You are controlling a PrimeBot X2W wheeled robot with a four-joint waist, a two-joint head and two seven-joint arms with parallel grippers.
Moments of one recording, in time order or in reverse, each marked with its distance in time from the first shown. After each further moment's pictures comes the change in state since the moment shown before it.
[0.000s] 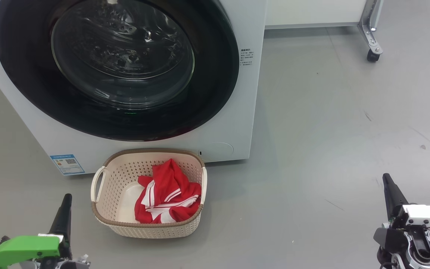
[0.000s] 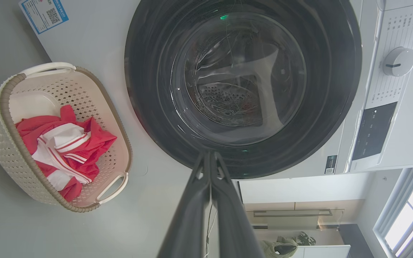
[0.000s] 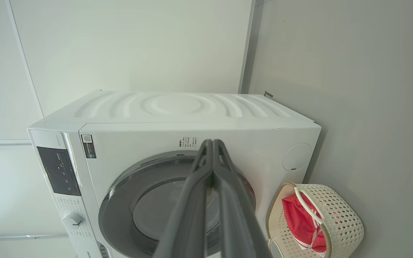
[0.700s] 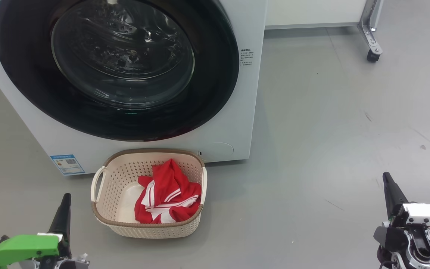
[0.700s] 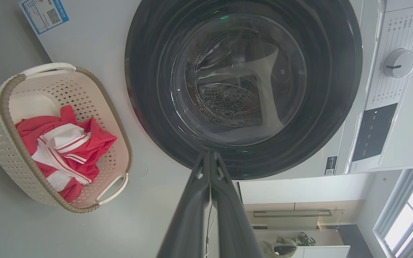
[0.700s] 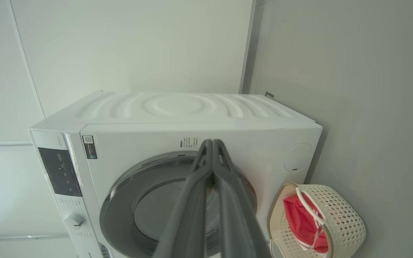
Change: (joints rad) left arm -0.009 0.000 0.006 0.013 -0.002 -0.001 0.006; right arm -0.010 0.000 -0.003 0.008 0.006 0.001 0.001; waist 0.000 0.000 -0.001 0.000
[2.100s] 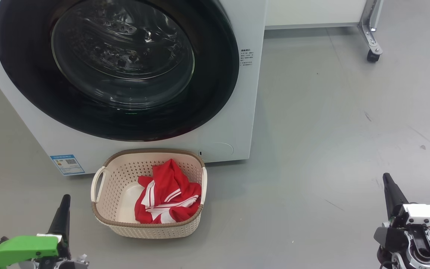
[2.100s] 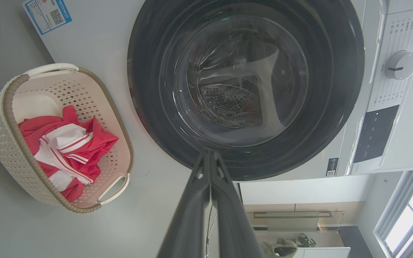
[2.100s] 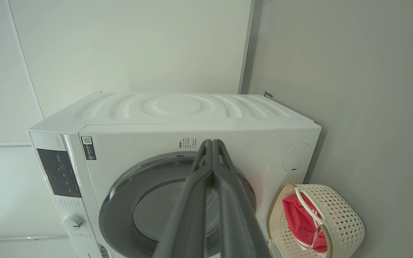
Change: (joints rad) left arm -0.002 -0.001 0.006 0.015 0.000 -0.007 0.004; right arm -0.001 0.000 -0.004 0.009 0.000 0.003 0.002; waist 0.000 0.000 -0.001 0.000
